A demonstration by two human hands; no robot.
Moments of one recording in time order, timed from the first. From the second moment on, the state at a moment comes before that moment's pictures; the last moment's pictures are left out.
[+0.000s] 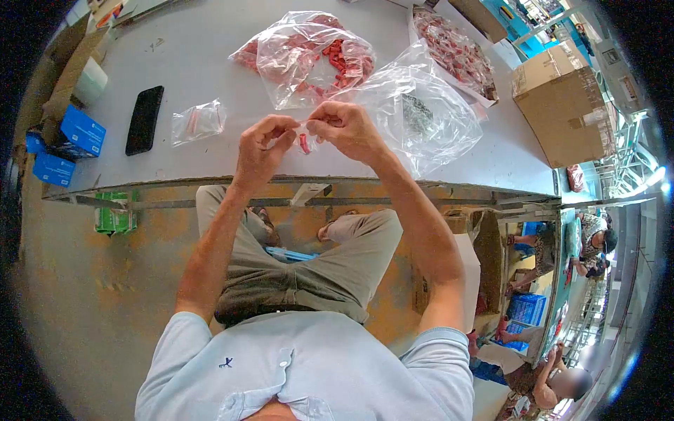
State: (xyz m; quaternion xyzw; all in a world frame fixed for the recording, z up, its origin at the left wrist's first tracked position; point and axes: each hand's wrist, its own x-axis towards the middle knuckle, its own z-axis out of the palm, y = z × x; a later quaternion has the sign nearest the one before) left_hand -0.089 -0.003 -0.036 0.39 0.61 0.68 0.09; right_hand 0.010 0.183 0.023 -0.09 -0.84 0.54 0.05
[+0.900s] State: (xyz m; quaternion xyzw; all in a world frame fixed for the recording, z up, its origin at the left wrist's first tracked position) left_hand -0.089 -0.004 -0.032 0.34 0.56 0.72 0.24; right_hand 0.021 0.155 -0.004 -0.07 -0.78 0.61 0.13
